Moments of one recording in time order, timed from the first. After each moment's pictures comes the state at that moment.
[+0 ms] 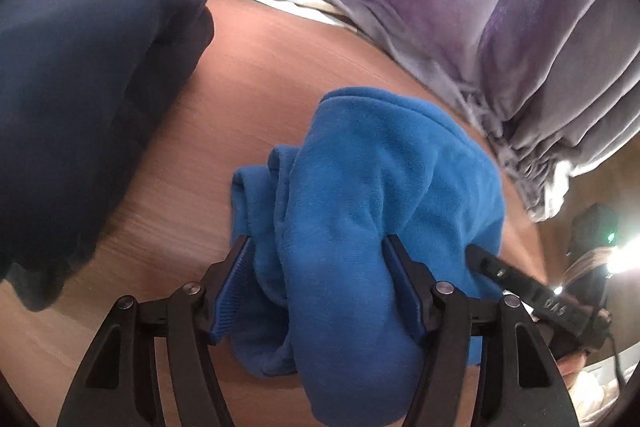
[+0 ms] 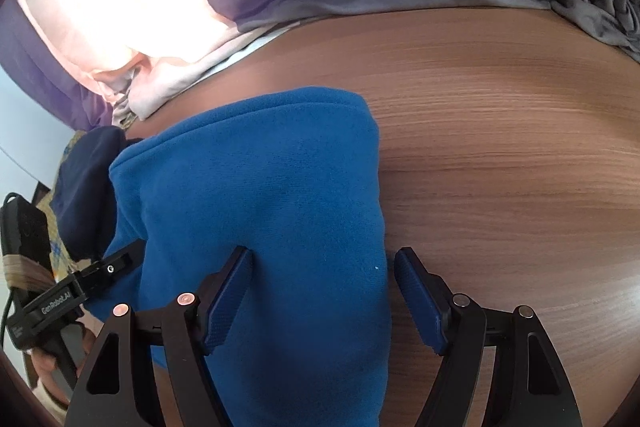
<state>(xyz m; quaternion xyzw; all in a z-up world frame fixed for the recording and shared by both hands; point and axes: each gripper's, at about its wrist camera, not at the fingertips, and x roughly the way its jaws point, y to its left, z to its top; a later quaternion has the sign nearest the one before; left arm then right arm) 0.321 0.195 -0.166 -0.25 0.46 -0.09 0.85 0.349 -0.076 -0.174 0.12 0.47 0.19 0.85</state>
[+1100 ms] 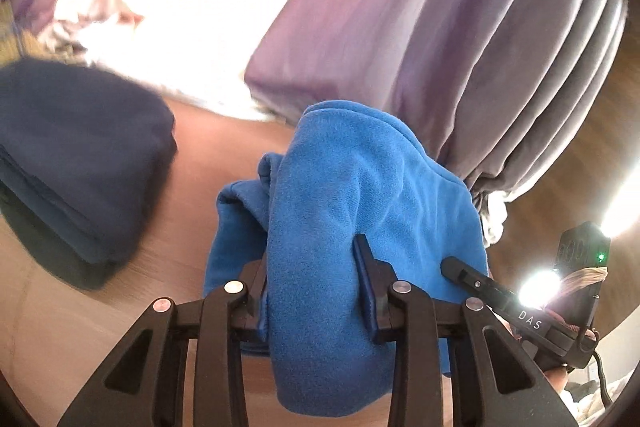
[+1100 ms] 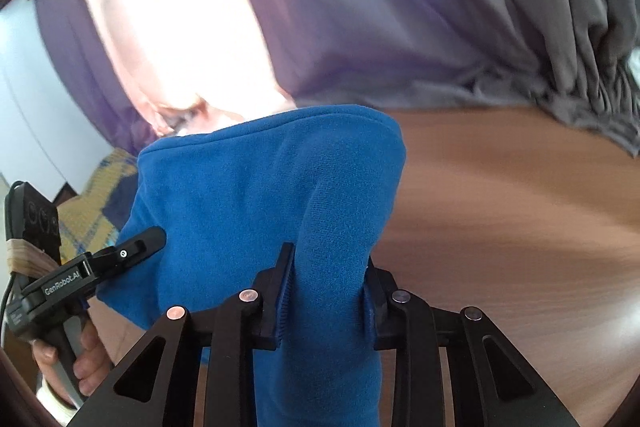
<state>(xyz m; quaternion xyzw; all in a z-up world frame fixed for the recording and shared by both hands) 0.238 0.177 -0.041 -0.23 0.32 -0.12 0.91 0.270 -0.092 -0.073 0.10 0.34 0.22 0.91</state>
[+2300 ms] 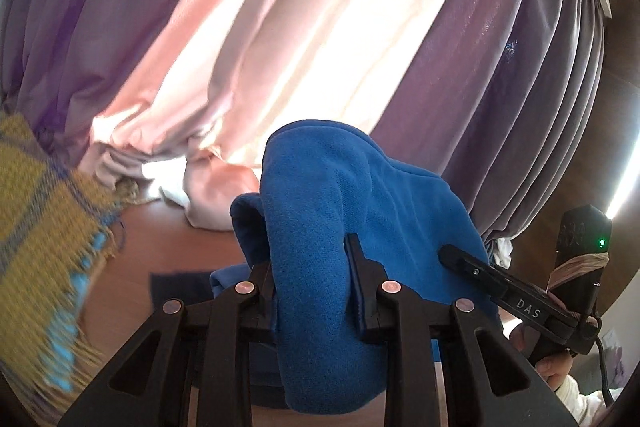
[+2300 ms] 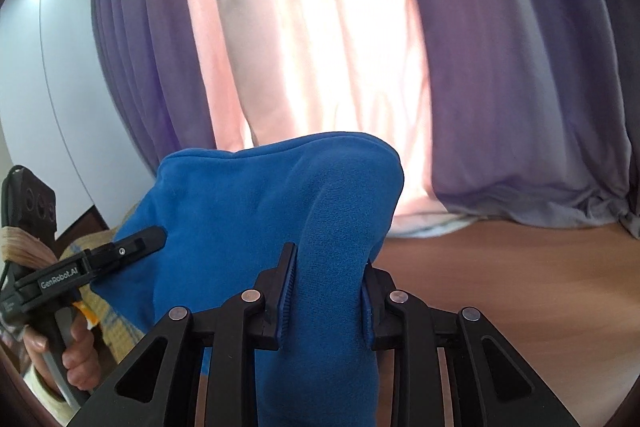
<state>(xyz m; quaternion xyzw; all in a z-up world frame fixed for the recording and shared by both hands) 0.253 0.463 0.053 -0.17 0.25 -0.14 0.94 0.271 0.175 0.051 0.07 0.23 0.25 0.94</state>
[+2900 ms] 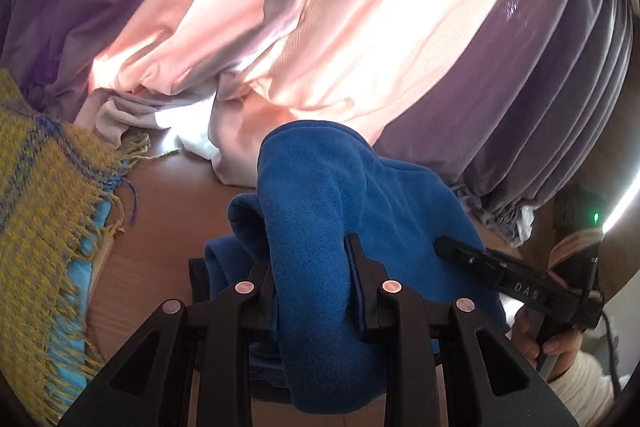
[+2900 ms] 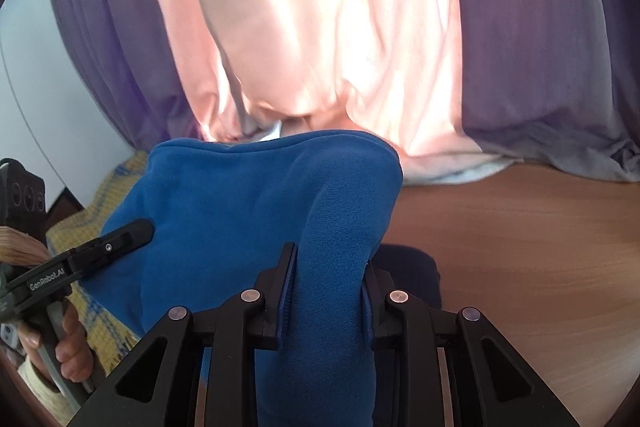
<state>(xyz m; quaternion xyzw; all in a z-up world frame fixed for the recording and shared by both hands) 0.318 0.509 -0.034 -0.17 0.34 -0.16 0.91 0.346 0.237 -0.020 0.07 0.34 0.23 0.91</state>
